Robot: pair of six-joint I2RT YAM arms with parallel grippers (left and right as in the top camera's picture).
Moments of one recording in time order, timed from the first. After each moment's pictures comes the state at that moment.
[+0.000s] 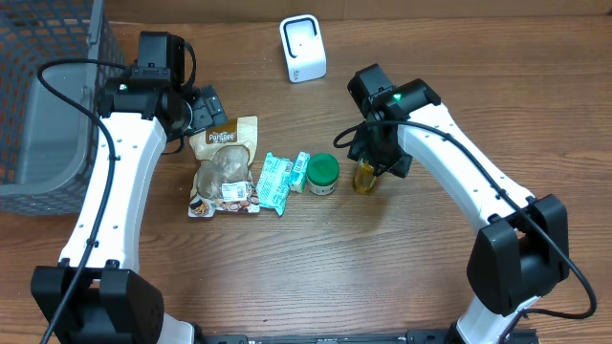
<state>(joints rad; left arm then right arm) -0.06 1.68 1.58 -1.06 -0.09 -0.47 0.44 1.87 1.58 -1.19 0.07 0.83</state>
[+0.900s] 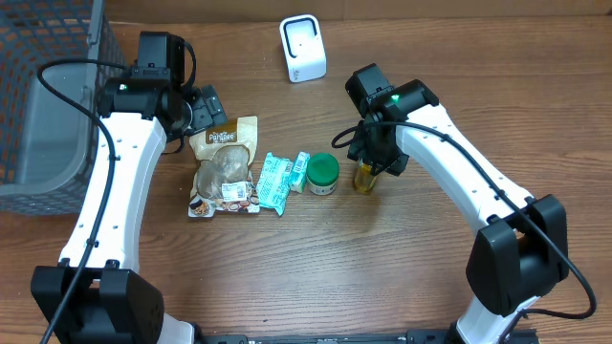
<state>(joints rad) -0.06 1.68 1.58 -1.06 -0.09 -0.47 0.45 1.87 1.58 -1.17 0.06 0.83</state>
